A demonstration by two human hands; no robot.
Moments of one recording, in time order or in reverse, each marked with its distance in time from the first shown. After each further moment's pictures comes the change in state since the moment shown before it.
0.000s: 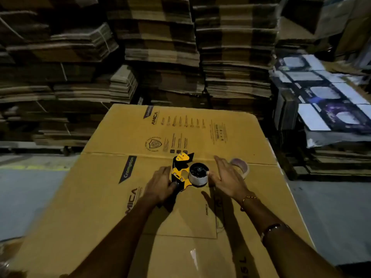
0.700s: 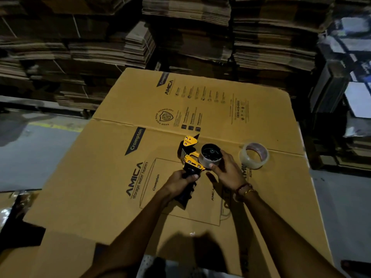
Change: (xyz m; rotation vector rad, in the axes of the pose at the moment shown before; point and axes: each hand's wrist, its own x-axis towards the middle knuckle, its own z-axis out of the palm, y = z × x) left_hand -0.015 0.025 0.058 -1.126 -0.262 -0.455; right_hand 0.018 0.019 0.061 0.465 -0.119 0.112
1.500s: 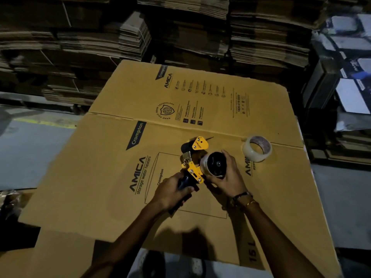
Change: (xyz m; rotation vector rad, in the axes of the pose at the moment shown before) left_hand -0.040 -0.029 -0.035 0.509 0.074 0.263; right_hand -0.035 0.000 0.036 -0.001 0.134 -0.059
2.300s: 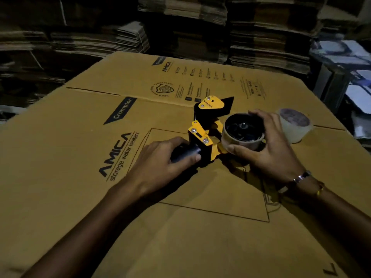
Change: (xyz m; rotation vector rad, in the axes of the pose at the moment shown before) left_hand 0.046 -0.070 0.004 0.355 0.291 0.565; right_hand 0.010 0.046 0.008 -0.083 0.211 -0.385
